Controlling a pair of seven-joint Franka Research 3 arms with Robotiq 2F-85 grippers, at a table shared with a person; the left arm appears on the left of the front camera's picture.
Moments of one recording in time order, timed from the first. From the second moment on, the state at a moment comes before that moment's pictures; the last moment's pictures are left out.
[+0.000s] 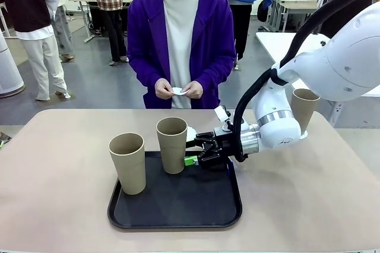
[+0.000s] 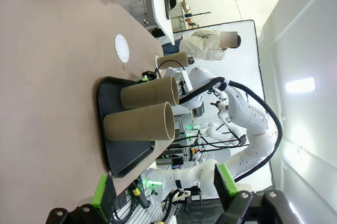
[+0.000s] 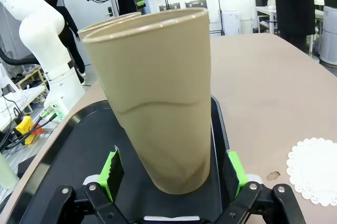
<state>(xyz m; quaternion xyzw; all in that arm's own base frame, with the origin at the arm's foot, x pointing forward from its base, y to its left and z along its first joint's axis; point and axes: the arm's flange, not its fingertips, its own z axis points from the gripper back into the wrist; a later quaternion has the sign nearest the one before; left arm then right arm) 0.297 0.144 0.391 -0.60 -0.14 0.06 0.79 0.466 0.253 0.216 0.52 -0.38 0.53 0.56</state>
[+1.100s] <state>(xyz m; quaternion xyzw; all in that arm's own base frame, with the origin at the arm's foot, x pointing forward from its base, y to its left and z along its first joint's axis) 0.297 0.144 0.391 -0.60 -0.14 0.06 0.79 0.481 0.284 0.212 0.53 -0.38 0.54 0.54</state>
